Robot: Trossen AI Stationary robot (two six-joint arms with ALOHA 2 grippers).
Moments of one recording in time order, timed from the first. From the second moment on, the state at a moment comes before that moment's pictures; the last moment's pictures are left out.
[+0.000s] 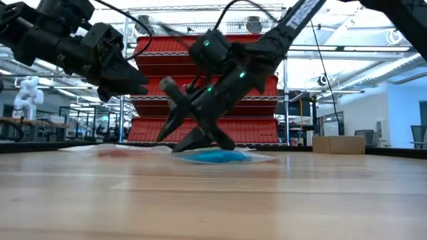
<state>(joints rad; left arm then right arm) 0.04 0.89 0.21 0.39 -0.15 -0.36 -0.08 2.18 1.33 0.17 0.02 0.92</state>
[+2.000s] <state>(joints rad) 0.09 0.89 0.32 0.38 0.18 -0.23 0.09 1.79 1.43 -0.38 0.16 0.00</state>
